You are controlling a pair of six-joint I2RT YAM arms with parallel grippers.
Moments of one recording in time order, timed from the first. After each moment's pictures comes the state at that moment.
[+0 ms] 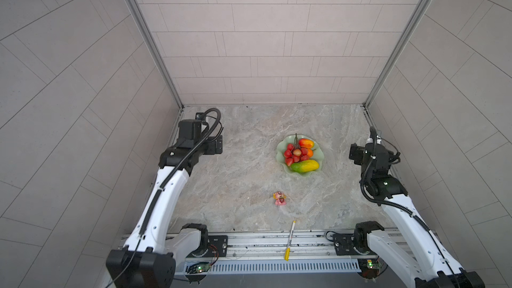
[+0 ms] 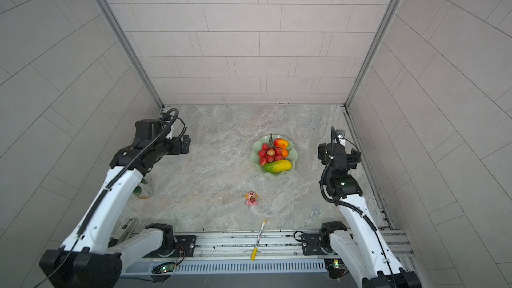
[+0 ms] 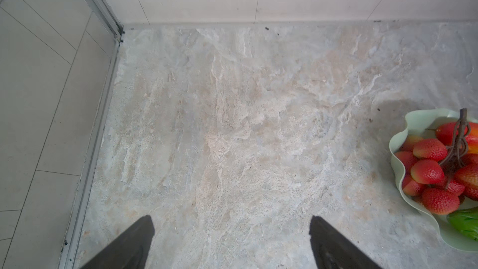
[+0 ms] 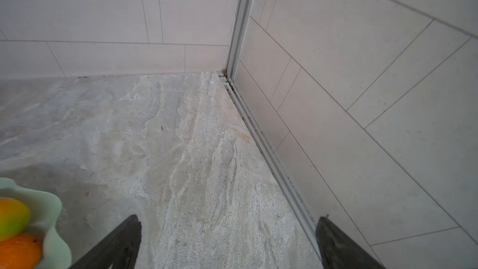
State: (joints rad) left arm -0.08 1.02 1.01 -0.65 -0.03 -0.05; right arm 0.07 0.82 0.56 -0.20 0.57 0.06
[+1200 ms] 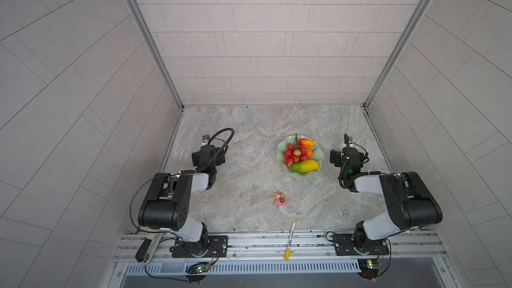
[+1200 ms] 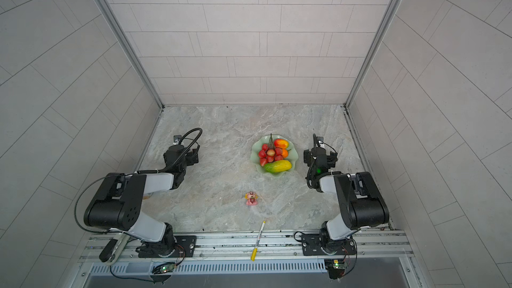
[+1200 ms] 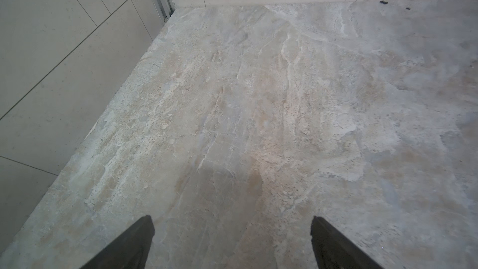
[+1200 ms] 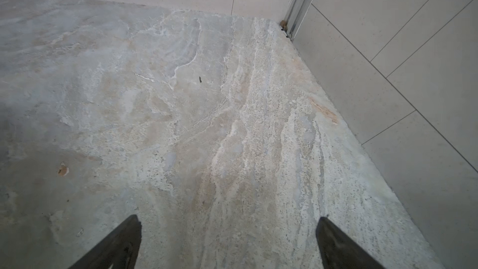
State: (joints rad) left arm -0.07 1.54 0.47 0.53 -0.34 -0.05; right arm 0.06 1.52 0.42 0.62 0.41 0.00
